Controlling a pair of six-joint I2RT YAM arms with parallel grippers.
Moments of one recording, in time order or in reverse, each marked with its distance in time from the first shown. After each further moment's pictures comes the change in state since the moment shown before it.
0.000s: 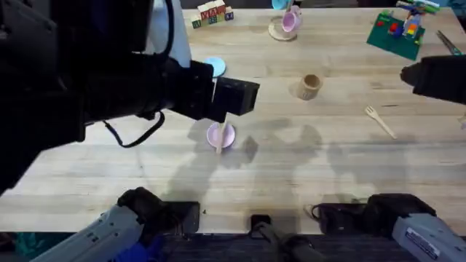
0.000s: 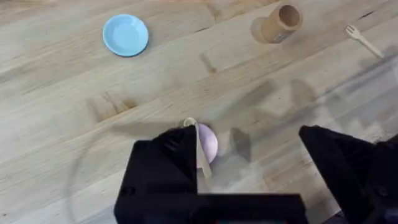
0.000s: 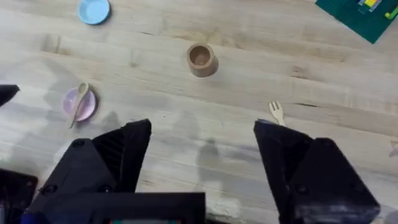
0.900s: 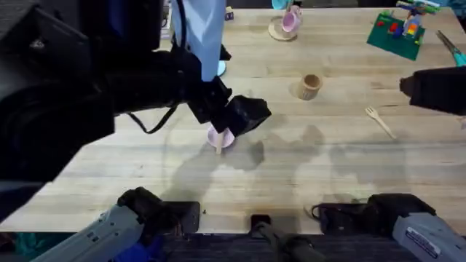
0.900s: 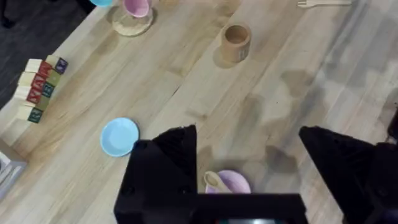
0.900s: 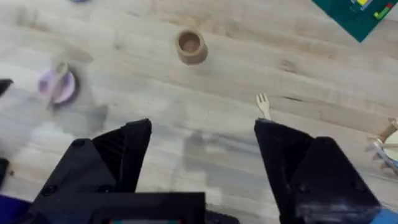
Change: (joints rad) left arm 0.011 0.002 -0.096 0.238 0.206 0.563; right arm 0.000 0.022 0.001 -0.036 0.040 -0.111
